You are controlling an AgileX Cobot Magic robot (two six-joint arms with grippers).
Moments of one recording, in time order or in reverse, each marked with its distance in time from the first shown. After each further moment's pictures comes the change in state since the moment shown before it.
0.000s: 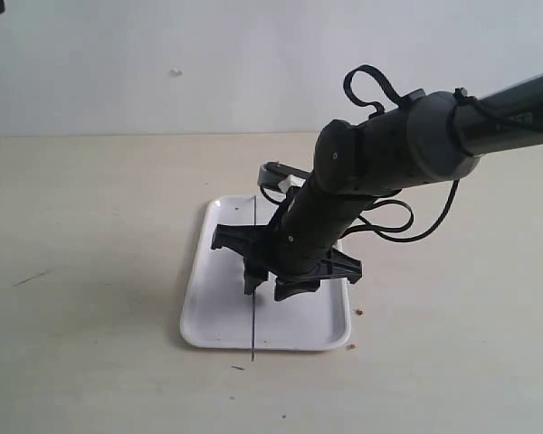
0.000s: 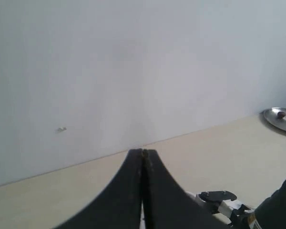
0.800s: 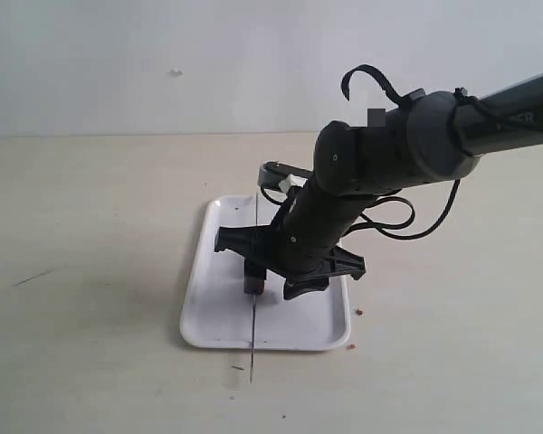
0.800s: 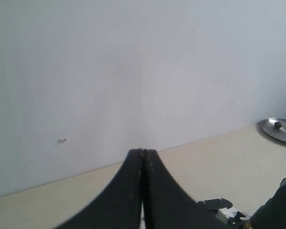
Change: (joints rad) left arm 0.000 -0.044 0.002 0.000 -0.005 0.000; right arm 0.000 0.000 0.000 -0.051 -0.004 0.004
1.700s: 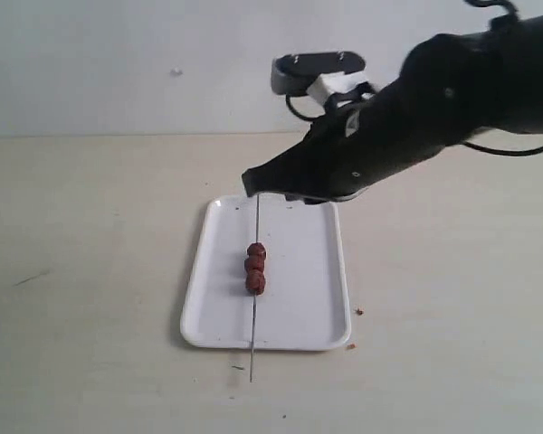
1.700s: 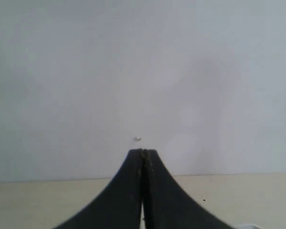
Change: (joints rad) left arm 0.002 -0.264 0.372 -0.052 -0.371 0.004; right arm 0.000 -0.424 0.195 -0.249 -0.203 -0.239
